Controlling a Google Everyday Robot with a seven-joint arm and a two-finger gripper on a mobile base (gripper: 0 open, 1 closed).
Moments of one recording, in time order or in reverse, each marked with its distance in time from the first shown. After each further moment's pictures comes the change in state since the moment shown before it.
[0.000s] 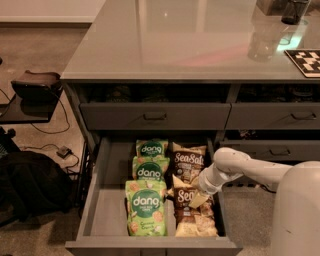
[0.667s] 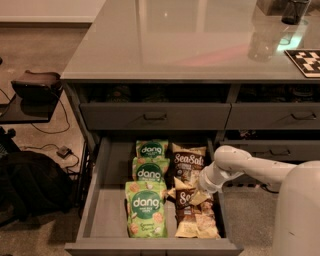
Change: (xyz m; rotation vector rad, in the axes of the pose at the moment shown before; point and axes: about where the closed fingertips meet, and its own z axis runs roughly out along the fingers) arm -0.005 0.001 -0.011 0.000 0.000 0.000
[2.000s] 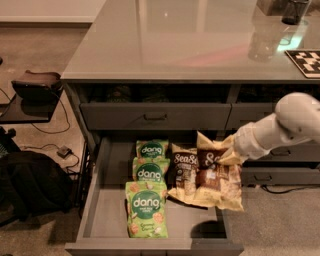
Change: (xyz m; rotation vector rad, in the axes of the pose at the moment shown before) arm -0.071 0.033 -0.271 0.199 -0.155 -0.126
